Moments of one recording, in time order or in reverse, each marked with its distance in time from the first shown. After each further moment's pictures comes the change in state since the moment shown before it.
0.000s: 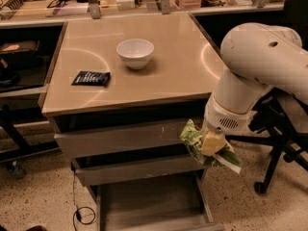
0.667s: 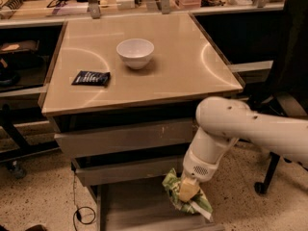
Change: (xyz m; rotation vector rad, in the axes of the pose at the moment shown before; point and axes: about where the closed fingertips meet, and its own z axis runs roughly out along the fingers) arm -0.006 0.046 0.157 -0.264 -0.061 0.097
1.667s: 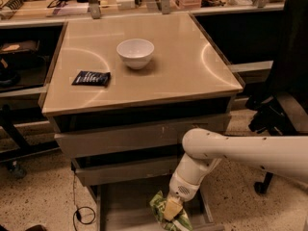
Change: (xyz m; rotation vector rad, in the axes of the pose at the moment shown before) arm -0.008 -0.012 0.119 -0.174 -0.056 0.055
